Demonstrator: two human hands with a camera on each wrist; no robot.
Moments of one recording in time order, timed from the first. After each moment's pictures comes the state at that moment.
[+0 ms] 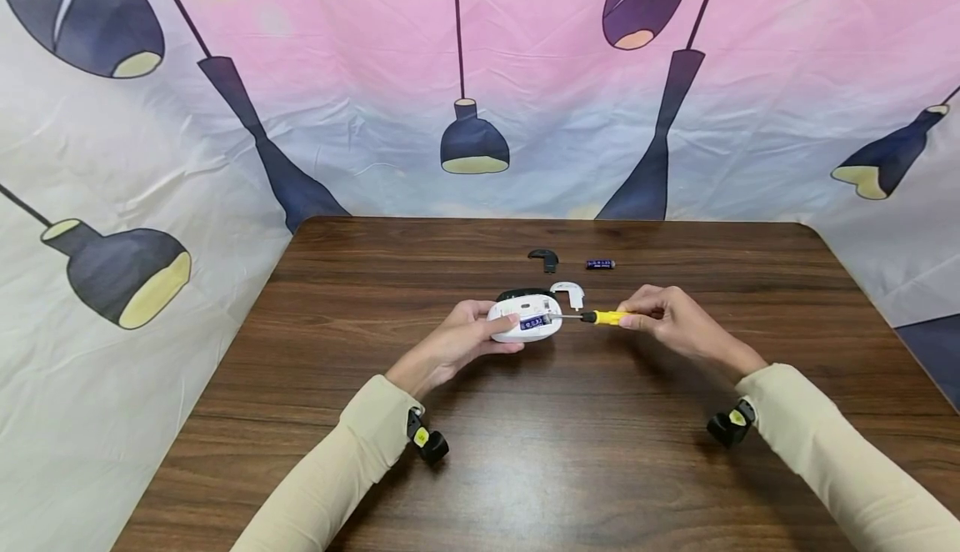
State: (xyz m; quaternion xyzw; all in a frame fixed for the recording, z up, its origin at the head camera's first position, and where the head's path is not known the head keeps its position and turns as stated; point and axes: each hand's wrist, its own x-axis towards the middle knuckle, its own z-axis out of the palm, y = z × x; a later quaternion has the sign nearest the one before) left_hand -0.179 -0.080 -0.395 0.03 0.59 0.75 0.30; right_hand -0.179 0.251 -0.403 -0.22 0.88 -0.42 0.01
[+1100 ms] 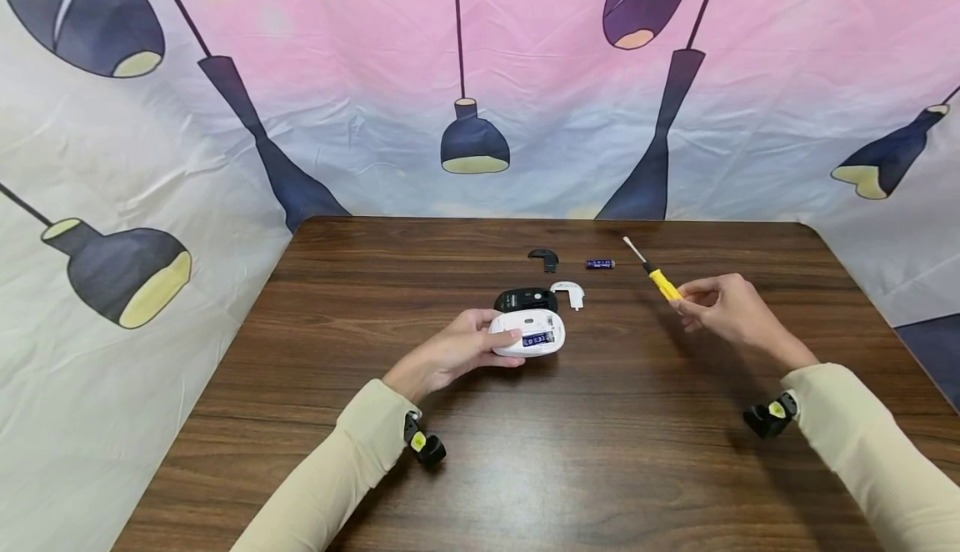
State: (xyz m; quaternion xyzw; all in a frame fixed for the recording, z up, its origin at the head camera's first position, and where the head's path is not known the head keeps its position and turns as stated) left_hand -0.173 -0.086 -0.399 0.06 0.60 0.72 0.34; right_hand -0.173 0.304 -0.384 -0.08 0.92 -0.39 0.04
